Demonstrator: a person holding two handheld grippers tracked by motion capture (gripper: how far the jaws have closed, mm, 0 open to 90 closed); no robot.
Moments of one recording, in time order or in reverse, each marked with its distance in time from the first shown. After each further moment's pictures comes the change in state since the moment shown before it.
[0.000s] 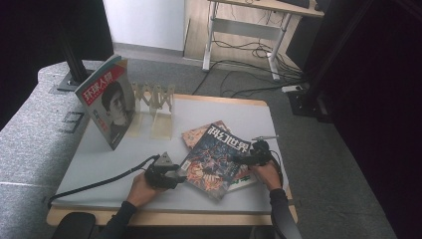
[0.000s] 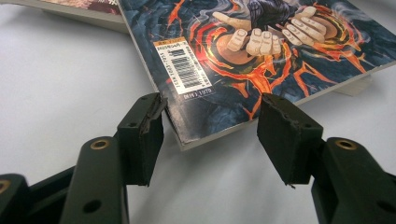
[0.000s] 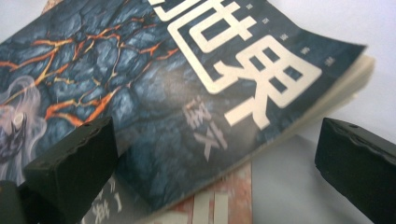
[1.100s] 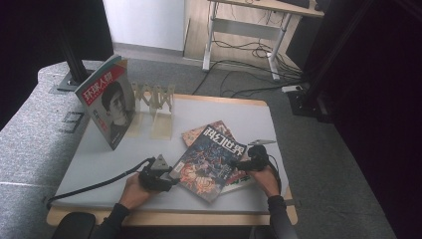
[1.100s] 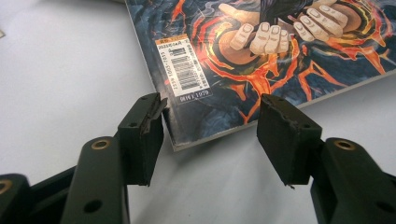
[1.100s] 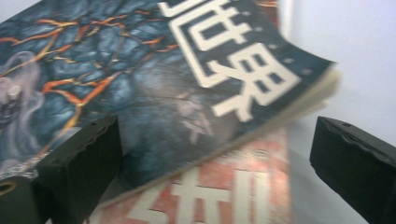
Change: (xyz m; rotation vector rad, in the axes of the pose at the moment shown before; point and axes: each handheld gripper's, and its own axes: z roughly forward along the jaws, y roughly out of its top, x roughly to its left) left arm -0.002 -0.008 -0.014 0.056 0.073 0.021; right arm 0.025 -0.009 -0.009 -0.021 -0.051 -0.096
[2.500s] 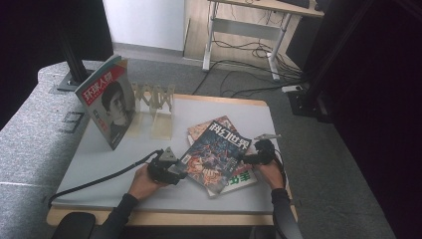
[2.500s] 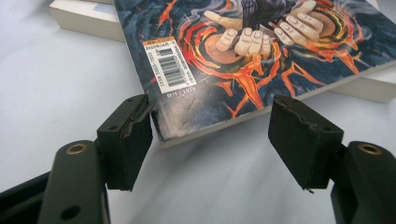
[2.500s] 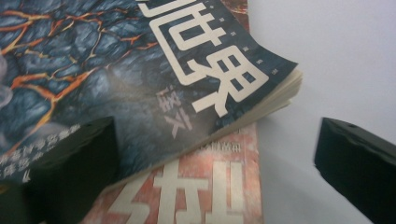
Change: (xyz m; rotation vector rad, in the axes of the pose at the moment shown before) left arm 0.010 0.026 0.019 -0.021 -0.034 0.021; right arm -0.028 0.011 -0.002 -0.016 -0.122 -0.035
